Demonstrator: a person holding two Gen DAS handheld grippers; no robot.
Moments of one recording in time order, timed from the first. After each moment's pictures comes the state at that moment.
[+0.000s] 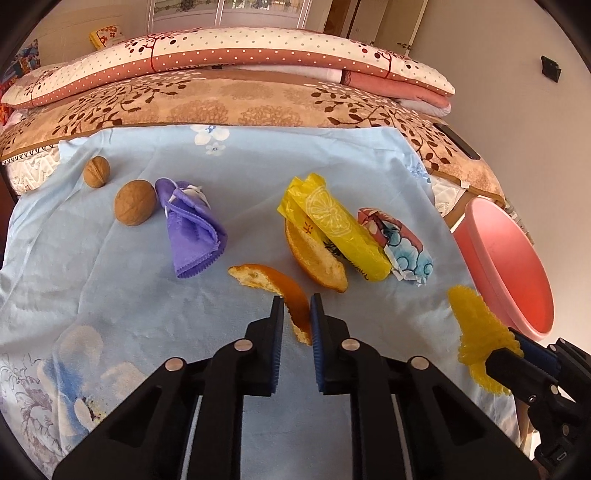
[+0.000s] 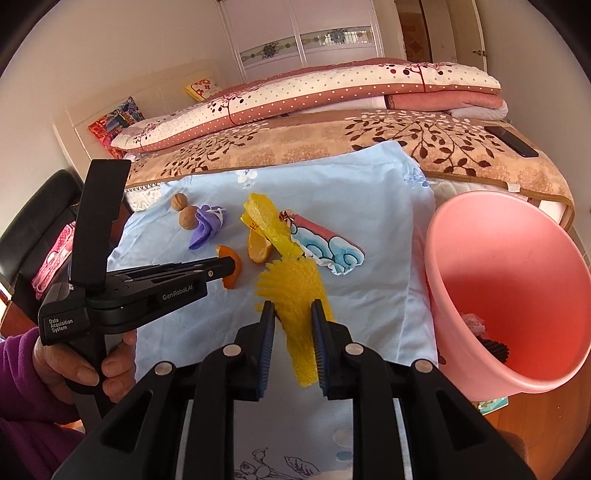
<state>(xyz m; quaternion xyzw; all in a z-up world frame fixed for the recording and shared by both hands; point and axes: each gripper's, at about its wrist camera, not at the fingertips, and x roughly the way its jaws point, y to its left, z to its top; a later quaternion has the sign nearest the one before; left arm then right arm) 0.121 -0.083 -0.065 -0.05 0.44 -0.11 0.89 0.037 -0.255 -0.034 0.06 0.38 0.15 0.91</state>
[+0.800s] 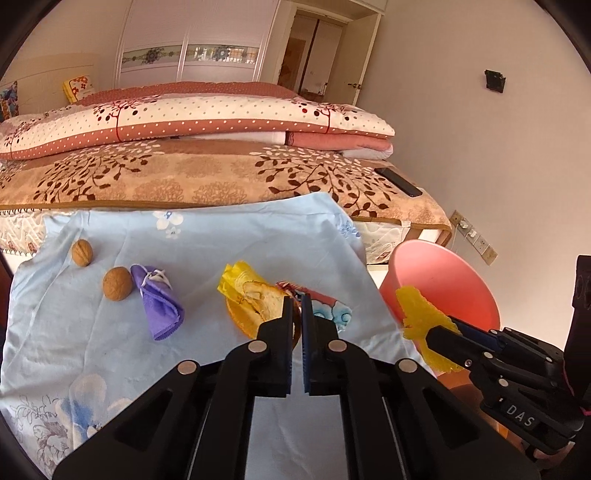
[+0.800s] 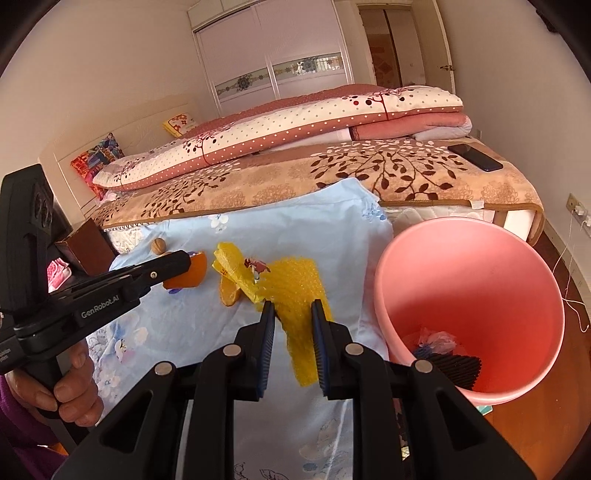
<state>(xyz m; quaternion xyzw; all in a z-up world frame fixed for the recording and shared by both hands) 0.092 -0.107 0.004 -0.04 0.34 -0.19 0.92 0.031 -0.288 -0.009 0.09 0.33 0.10 0.93</state>
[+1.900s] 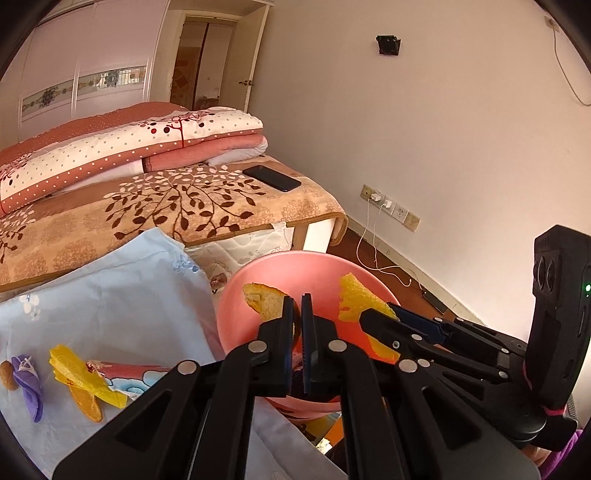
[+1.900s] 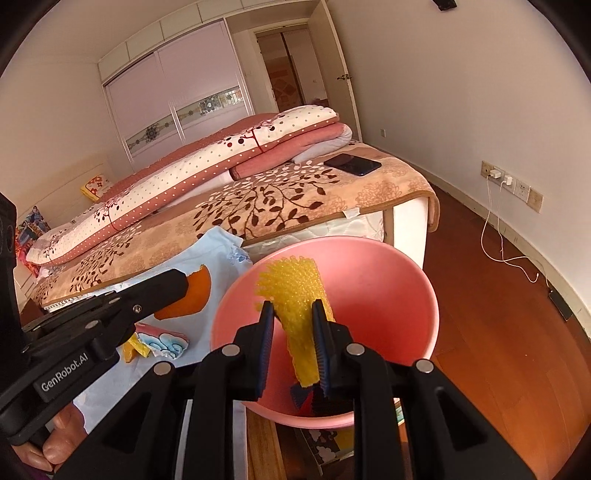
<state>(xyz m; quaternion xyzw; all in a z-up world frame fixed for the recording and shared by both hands) 0.092 -0.268 0.019 0.03 0.31 -0.37 0.88 0.015 -0.407 -0.003 0.16 0.29 -0.08 0.94</state>
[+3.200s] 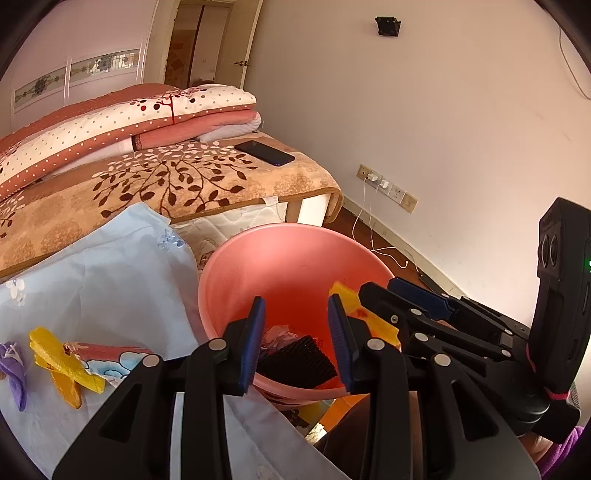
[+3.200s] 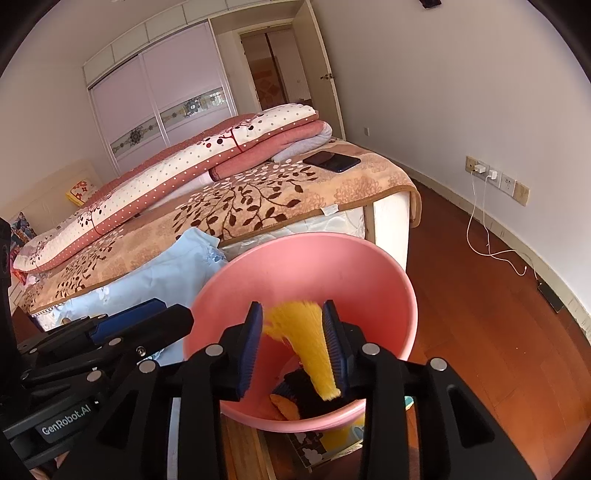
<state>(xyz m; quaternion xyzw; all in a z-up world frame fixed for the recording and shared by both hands) 0.092 -0.275 0.001 0.04 0.34 -0.37 0.86 0.015 -0.420 -0.013 0.16 0.29 -0.10 0.94</state>
